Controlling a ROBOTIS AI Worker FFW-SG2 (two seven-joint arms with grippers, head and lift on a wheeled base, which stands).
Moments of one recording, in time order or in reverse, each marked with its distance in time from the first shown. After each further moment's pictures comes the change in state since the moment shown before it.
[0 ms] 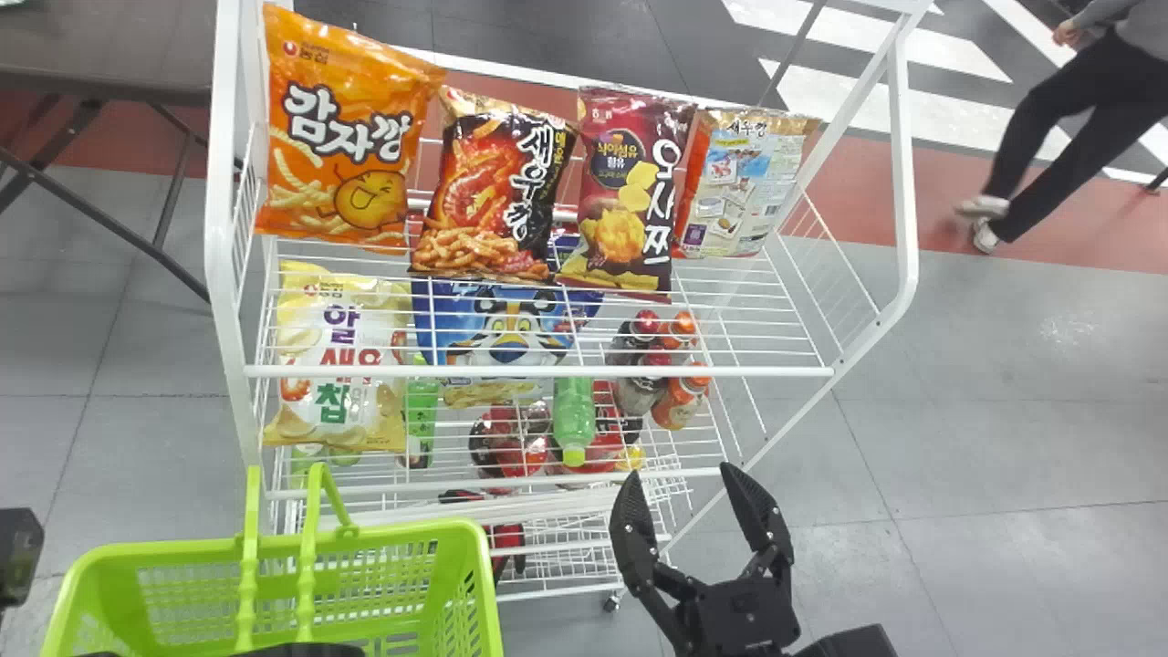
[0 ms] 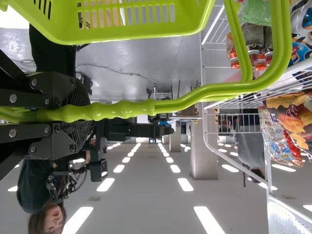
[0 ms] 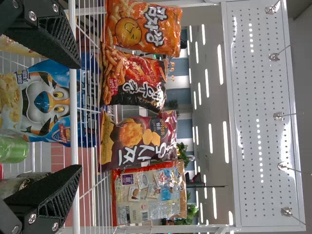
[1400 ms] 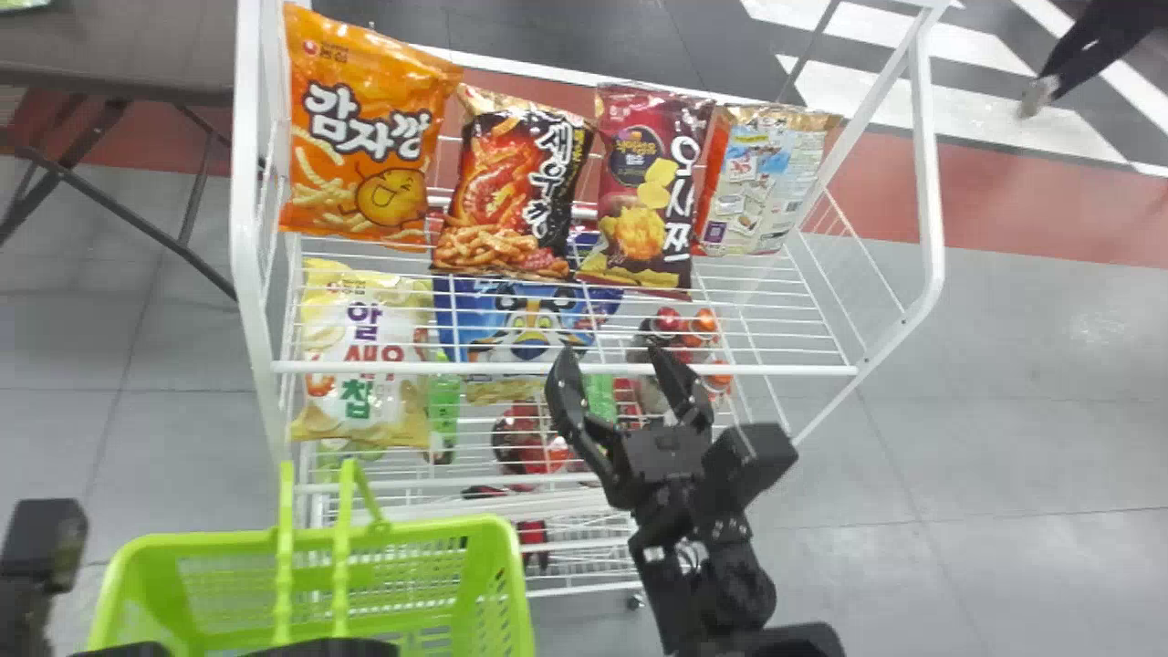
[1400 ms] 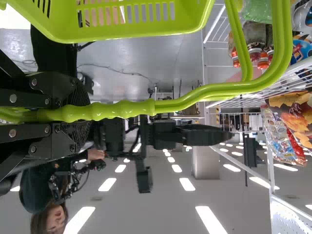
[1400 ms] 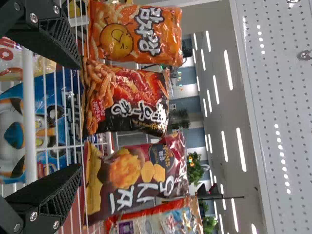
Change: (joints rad) left arm 0.006 0.000 -0.008 -0.015 0.000 0.000 0.000; right arm -0.313 0.000 0.130 -0.007 0.014 0.364 -0.094
